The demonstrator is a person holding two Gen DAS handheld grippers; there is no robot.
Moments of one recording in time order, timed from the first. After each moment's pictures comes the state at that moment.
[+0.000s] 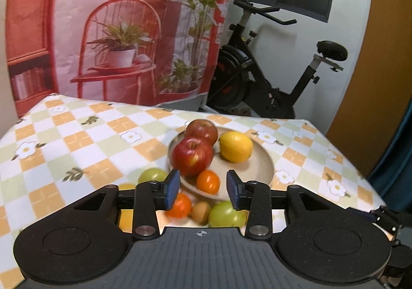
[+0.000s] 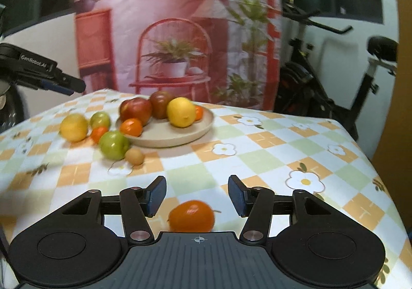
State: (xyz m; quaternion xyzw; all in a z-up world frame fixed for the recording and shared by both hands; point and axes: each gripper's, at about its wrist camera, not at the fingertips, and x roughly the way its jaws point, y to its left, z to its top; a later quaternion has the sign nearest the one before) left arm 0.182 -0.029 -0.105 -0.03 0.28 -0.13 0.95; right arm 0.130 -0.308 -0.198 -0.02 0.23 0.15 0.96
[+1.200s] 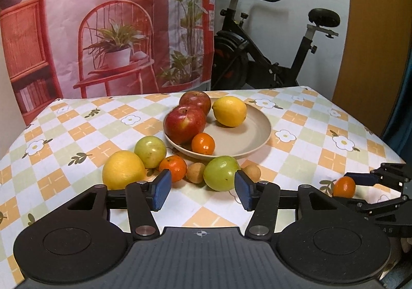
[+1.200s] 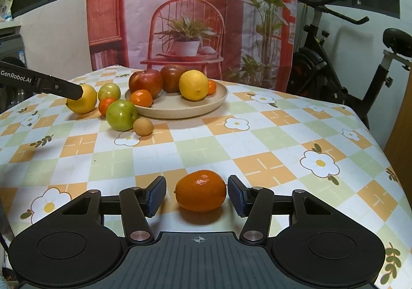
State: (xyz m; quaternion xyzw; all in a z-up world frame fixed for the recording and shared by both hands) left arm 0.148 -0.051 -0.126 0.06 0.29 -0.12 0.95; right arm 0.137 -0.303 -0.214 -0.04 0.27 0.17 0.95
